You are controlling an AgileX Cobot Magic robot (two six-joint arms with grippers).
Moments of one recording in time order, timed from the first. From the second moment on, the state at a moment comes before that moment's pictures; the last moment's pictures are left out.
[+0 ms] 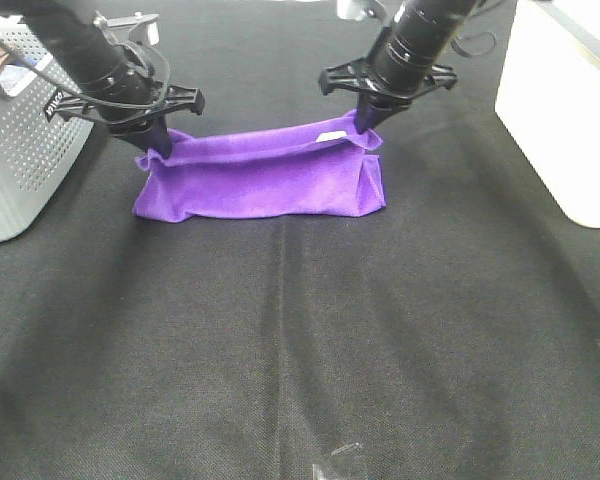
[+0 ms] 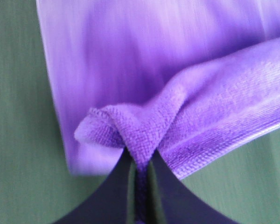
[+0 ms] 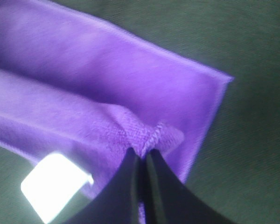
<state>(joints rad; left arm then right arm) -0.22 2.28 -1.90 -0.22 0.87 0.00 0.31 2.34 -2.05 0.23 0.90 -0.11</state>
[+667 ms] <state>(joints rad) -0.21 2.51 -2.21 -0.22 0.89 0.04 0.28 2.50 -2.14 0.27 0.80 -0.11</state>
